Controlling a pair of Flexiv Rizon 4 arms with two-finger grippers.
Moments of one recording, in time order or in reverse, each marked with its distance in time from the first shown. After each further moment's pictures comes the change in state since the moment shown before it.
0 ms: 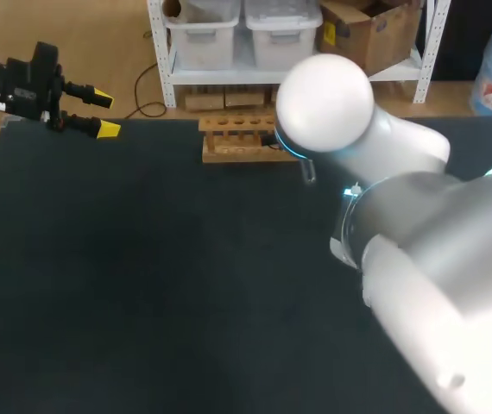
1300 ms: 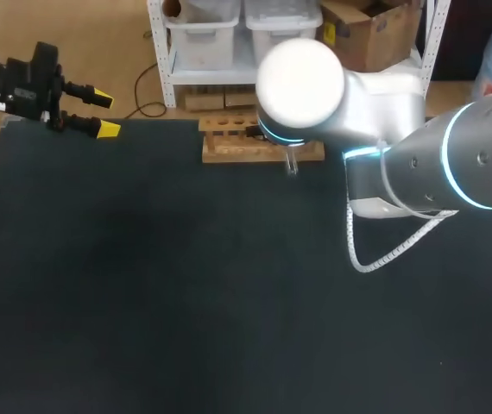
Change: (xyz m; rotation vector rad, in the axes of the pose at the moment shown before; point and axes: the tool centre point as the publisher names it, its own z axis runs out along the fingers) left arm 0.000 0.000 0.000 0.000 0.000 0.000; right arm -0.017 0.024 0.046 -0.016 0.044 0.006
